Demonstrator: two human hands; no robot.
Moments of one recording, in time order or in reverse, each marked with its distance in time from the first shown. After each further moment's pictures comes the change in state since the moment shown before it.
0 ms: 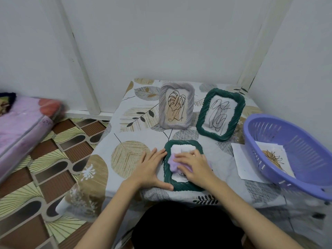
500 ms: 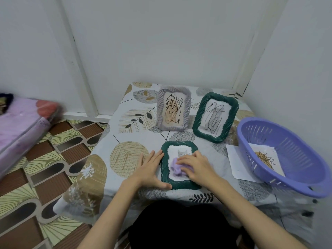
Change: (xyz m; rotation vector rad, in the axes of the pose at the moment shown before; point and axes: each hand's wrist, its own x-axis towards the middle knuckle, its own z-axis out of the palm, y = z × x) left_hand -0.002 0.012 0.000 -0.015 -0.094 -0.075; right_hand -0.006 0.010 -0.014 -0.060 -0.051 0.039
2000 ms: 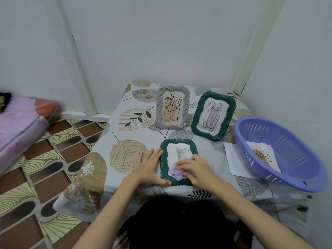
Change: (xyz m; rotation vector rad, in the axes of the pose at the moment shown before) left_hand 0.001 -0.001 0.003 0.033 0.016 -0.014; right_hand -0.023 -0.002 -0.002 0.033 -0.011 -0.134
